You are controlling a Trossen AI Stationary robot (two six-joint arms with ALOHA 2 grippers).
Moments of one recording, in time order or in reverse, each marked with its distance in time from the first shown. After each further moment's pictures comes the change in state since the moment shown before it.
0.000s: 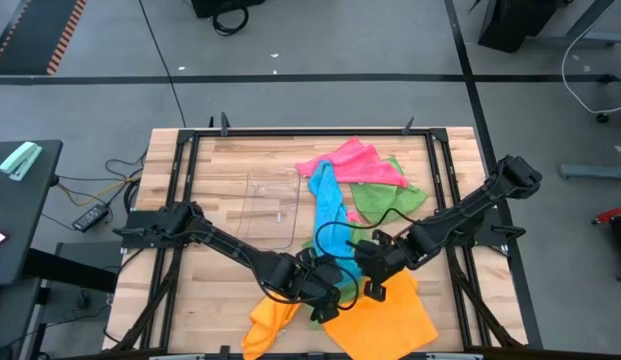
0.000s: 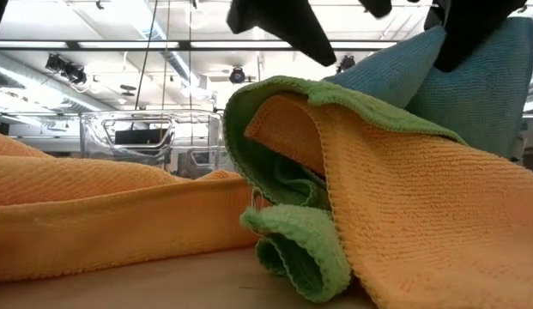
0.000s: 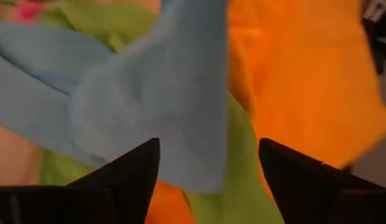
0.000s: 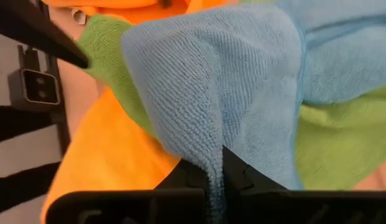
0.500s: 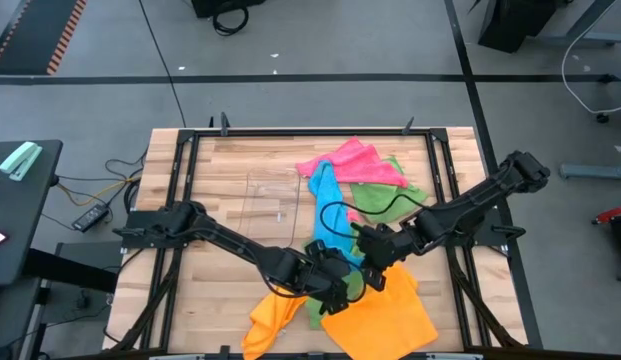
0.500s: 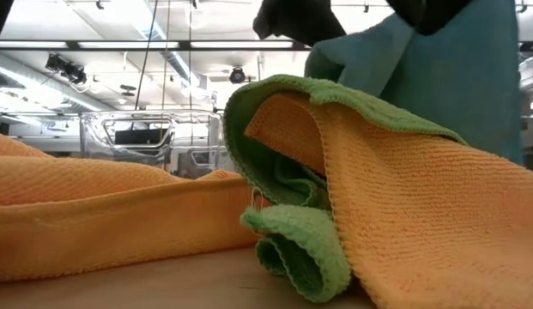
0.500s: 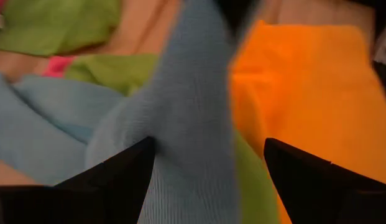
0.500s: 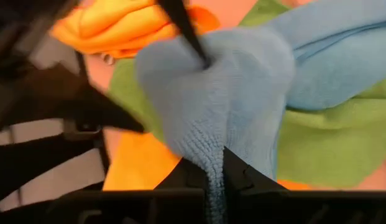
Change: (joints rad) left arm 0.026 0.019 -0.001 0.106 -0.104 0.067; right arm -0.051 -0.100 0.000 0.013 -0.042 0.090
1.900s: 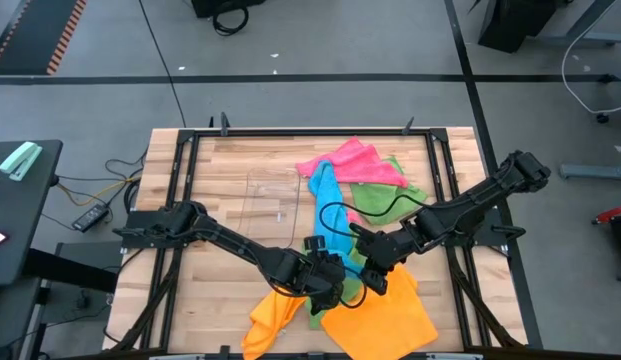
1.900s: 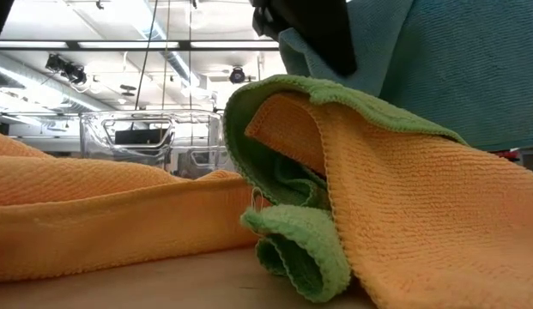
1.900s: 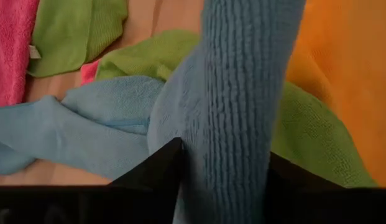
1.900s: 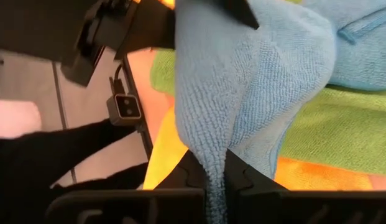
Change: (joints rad) left arm 0.000 0.001 0.000 -0.154 -0.015 0.290; right arm -0.005 -0.004 0.000 0.068 -0.156 0.054
